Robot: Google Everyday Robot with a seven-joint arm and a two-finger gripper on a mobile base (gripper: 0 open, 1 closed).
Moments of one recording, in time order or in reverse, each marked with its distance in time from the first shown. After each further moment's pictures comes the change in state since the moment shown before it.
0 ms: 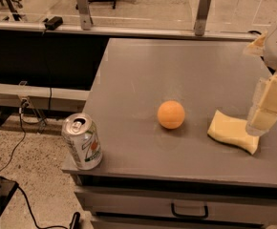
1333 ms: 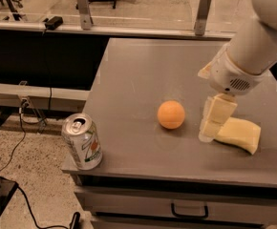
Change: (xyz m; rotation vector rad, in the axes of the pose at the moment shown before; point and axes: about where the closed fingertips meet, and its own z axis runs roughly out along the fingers) arm -0.045 -0.009 0.101 -0.098 -0.096 -0.062
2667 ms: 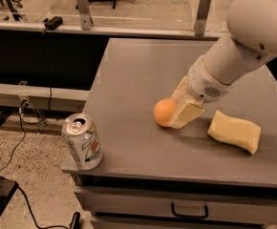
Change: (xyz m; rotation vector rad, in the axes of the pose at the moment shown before) arm -0.044 -0.003 0.051 -0.066 -0.155 -0.031
